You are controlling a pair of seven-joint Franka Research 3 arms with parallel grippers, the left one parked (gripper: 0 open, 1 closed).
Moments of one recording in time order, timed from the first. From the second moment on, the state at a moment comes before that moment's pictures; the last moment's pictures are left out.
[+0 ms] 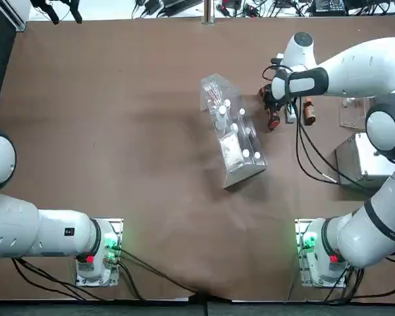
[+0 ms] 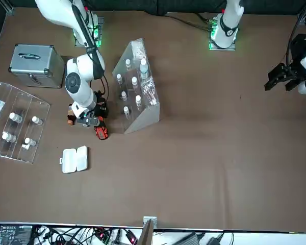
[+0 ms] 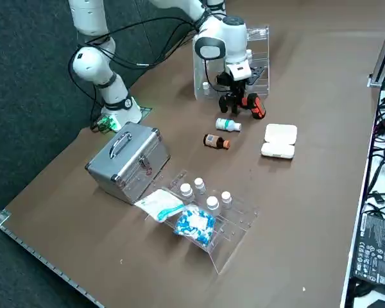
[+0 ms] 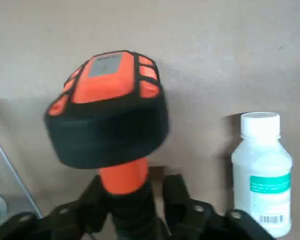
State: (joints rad) arm 0.41 0.34 -0.07 -2.24 0.09 2.55 0.35
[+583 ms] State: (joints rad) arm 0.41 0.34 -0.07 -2.23 0.09 2.56 0.38
